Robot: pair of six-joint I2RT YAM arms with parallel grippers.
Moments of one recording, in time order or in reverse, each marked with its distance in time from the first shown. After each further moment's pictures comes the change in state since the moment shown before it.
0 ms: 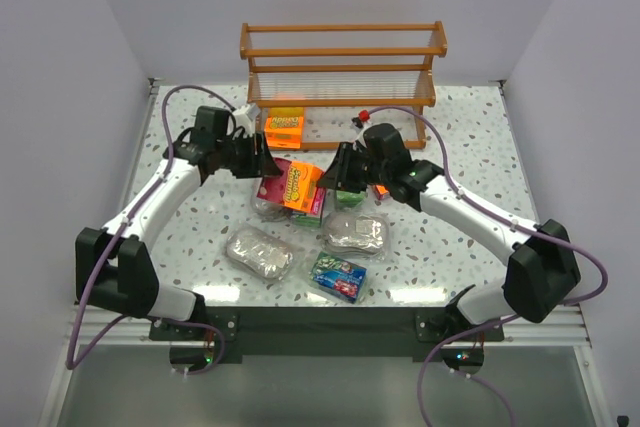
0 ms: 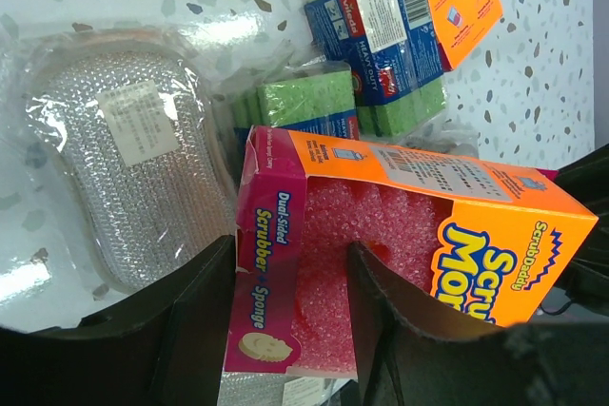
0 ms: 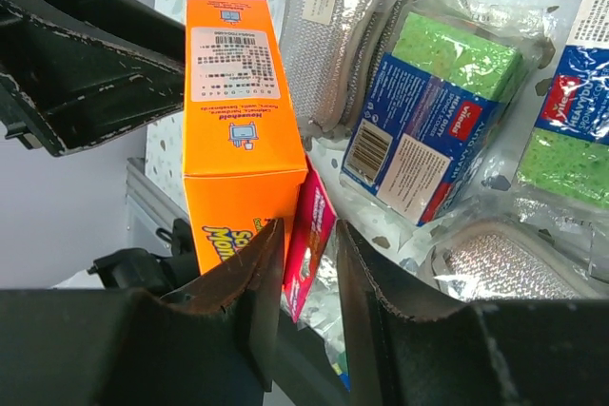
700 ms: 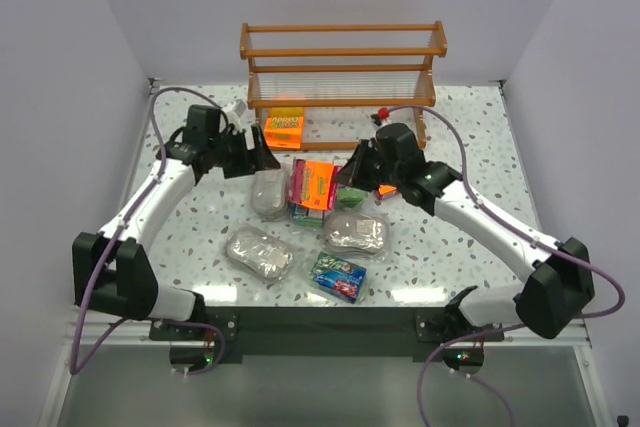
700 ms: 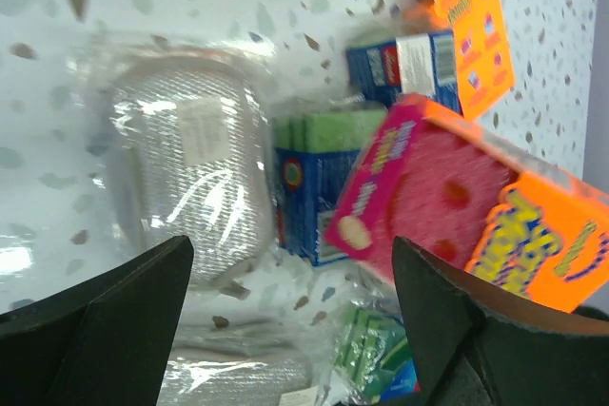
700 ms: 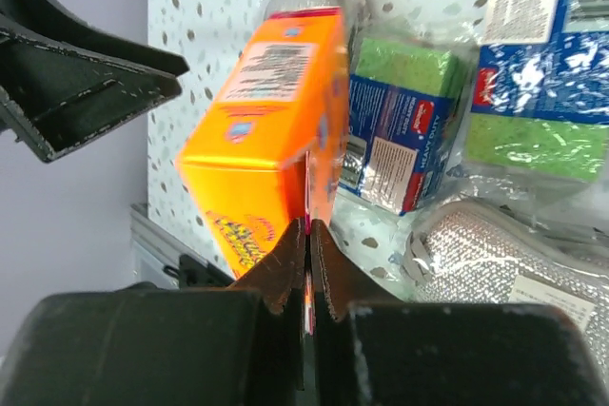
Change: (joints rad) left arm 0.033 -0.017 -0.016 0.018 -0.045 -0.104; right arm -0.016 -0.087 0.000 -0.093 0.113 0.048
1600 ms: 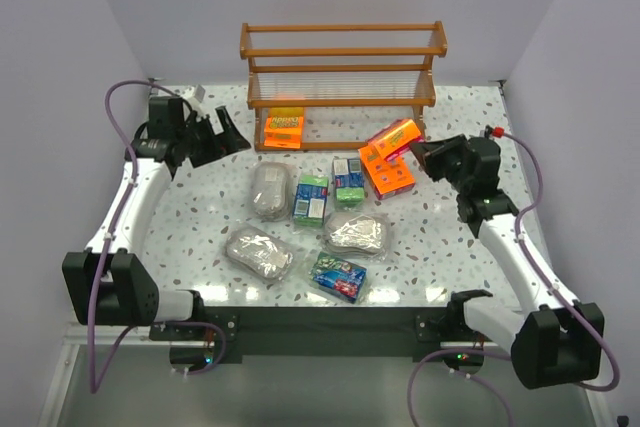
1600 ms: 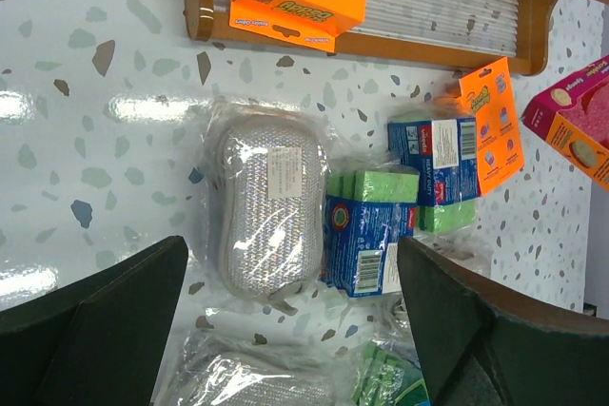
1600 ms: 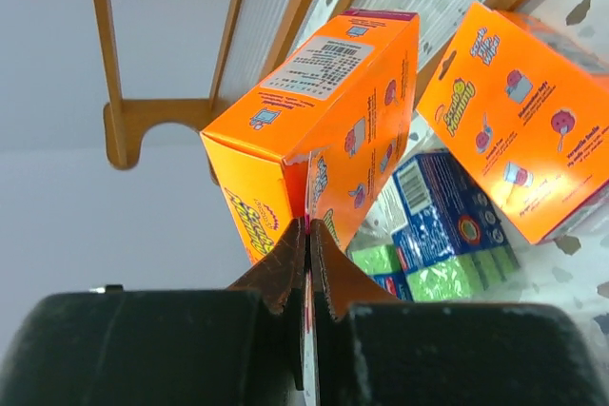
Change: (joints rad) left arm 0.199 -0.055 0.071 -0.041 -0.056 0.014; right arm -0.504 -0.300 -0.342 0.303 0.005 0.404
